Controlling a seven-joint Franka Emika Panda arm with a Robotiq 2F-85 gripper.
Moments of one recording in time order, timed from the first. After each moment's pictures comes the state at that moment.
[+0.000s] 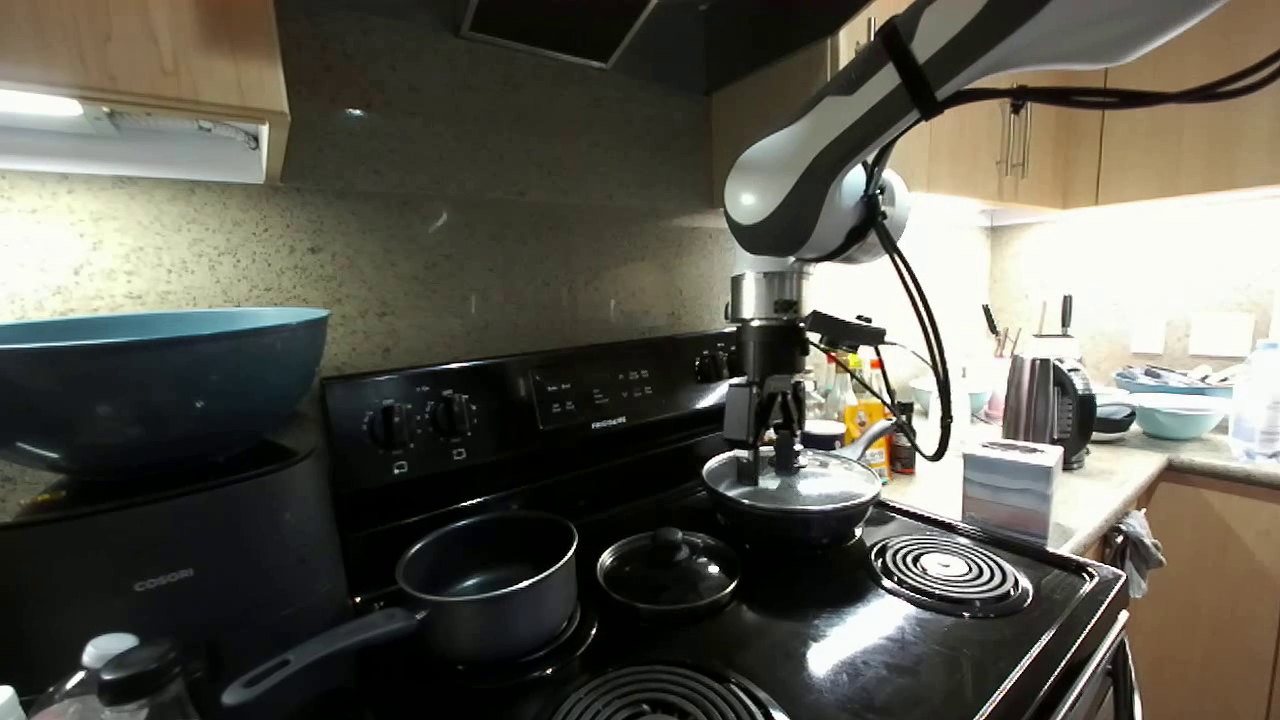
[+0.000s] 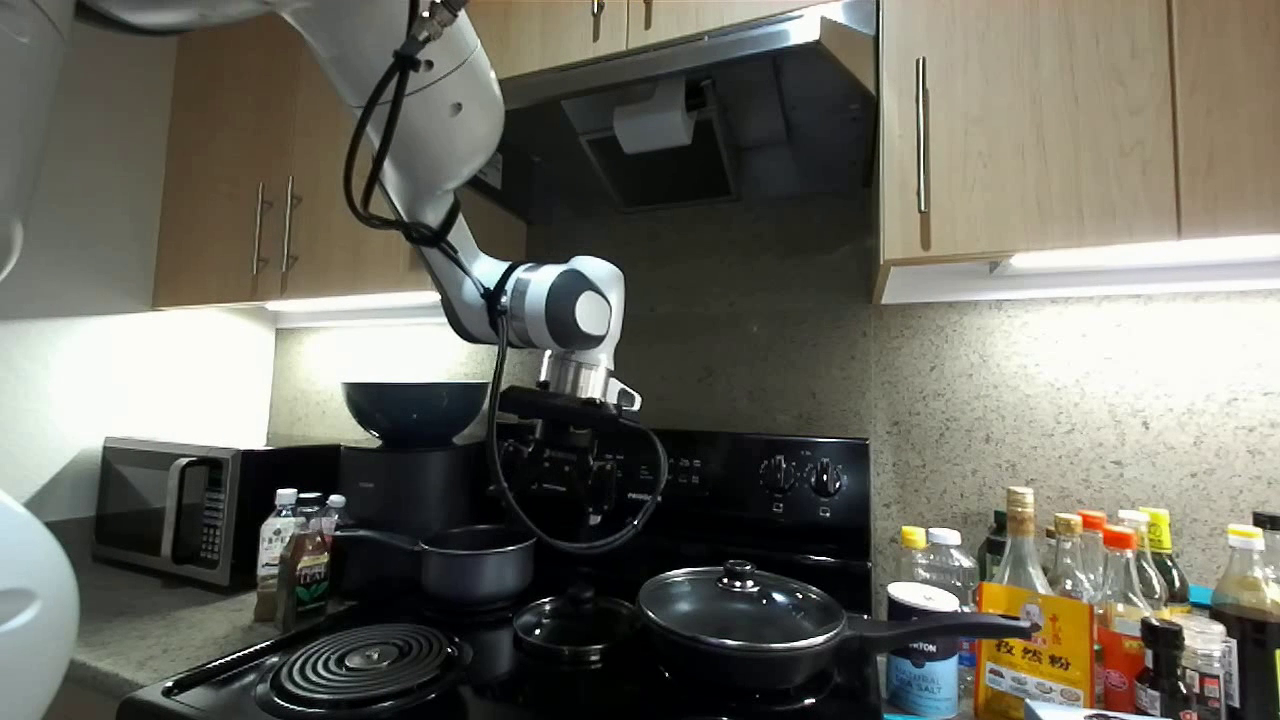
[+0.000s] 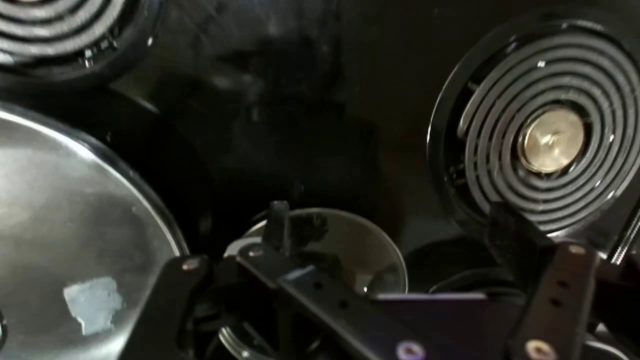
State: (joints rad) arm 0.03 0.06 0.02 -2.07 0.14 2.08 -0.29
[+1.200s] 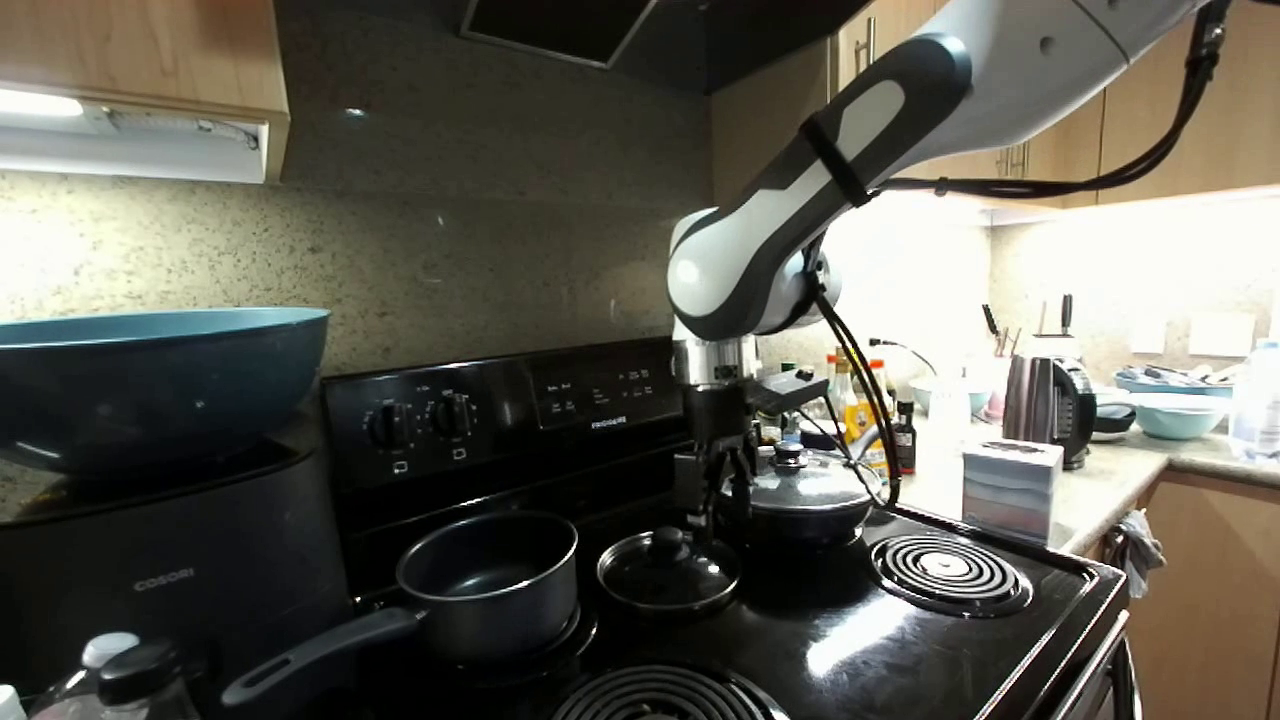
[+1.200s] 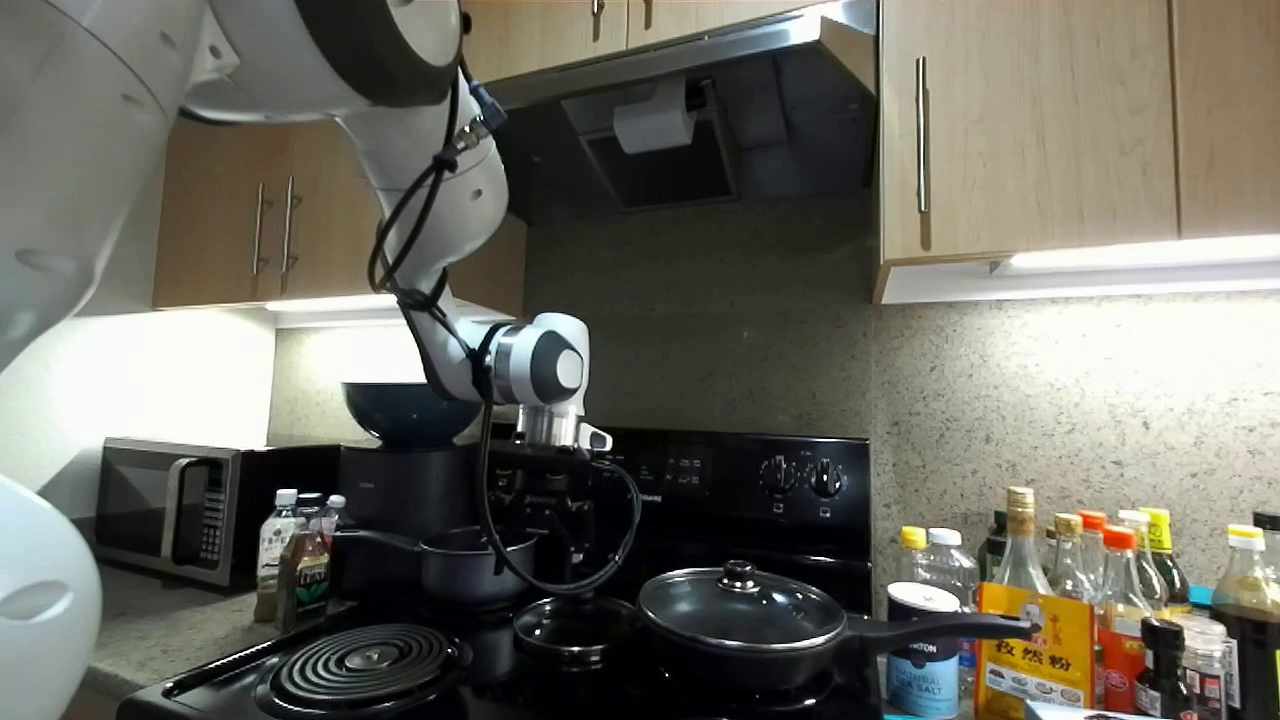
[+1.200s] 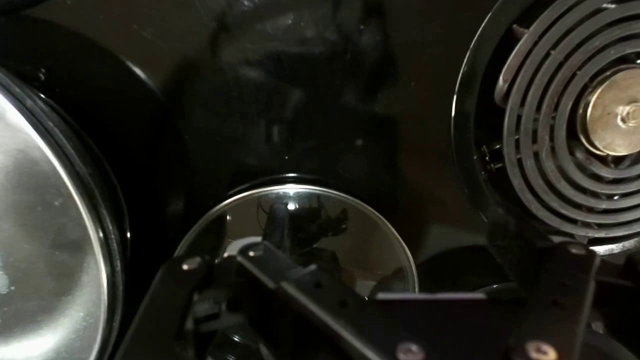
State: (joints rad) arm 0.09 0.25 0.06 -1.99 0.02 2.17 -0.17
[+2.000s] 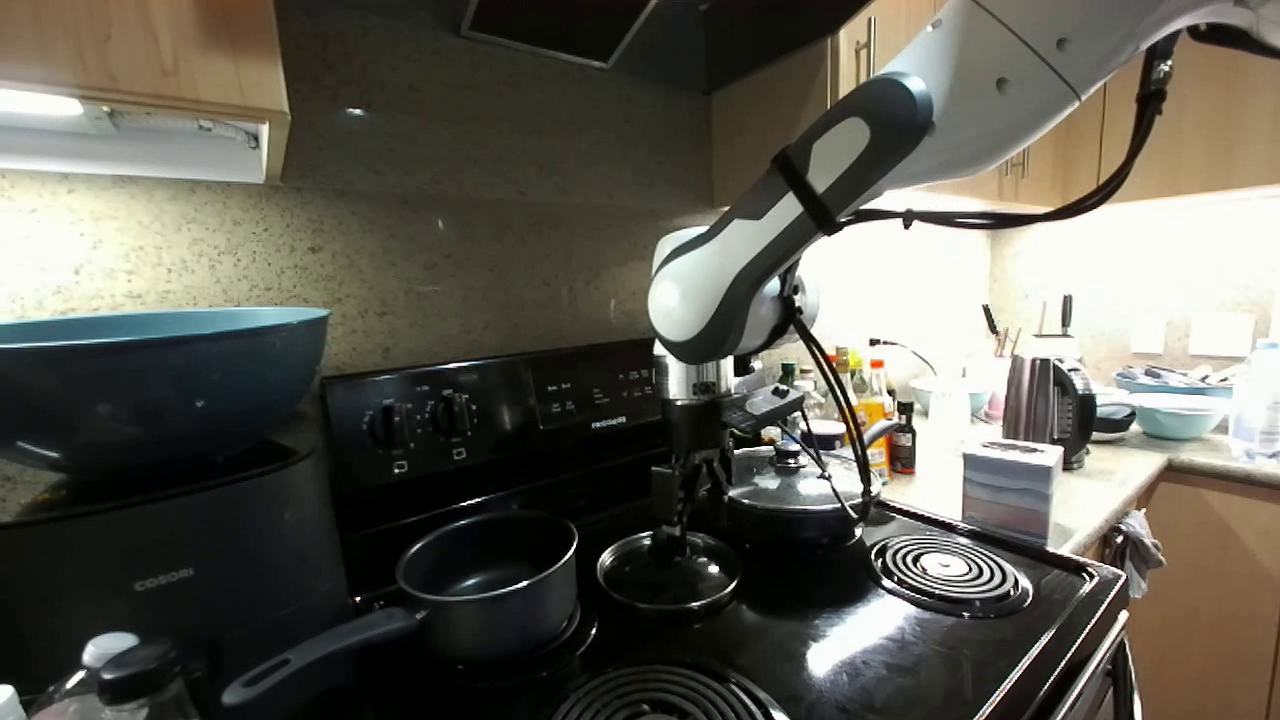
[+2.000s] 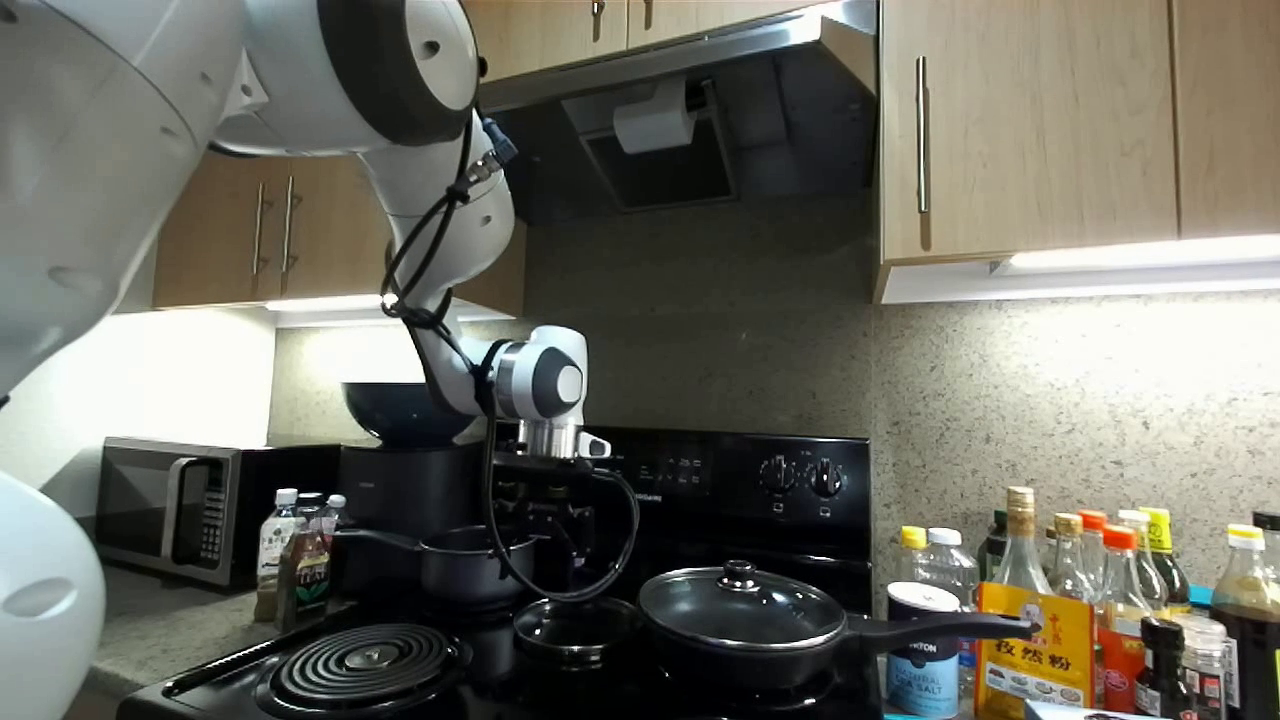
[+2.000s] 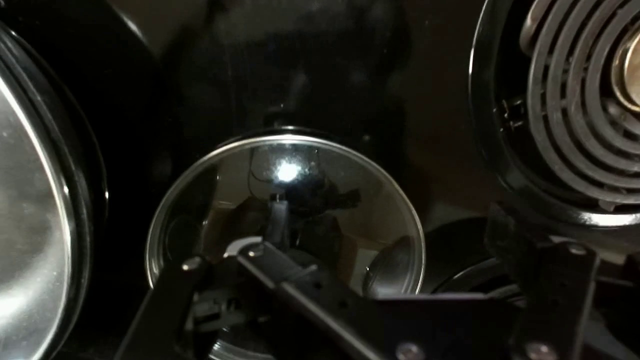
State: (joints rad) arm 0.10 0.32 0.07 -1.92 0.01 2.24 -0.17
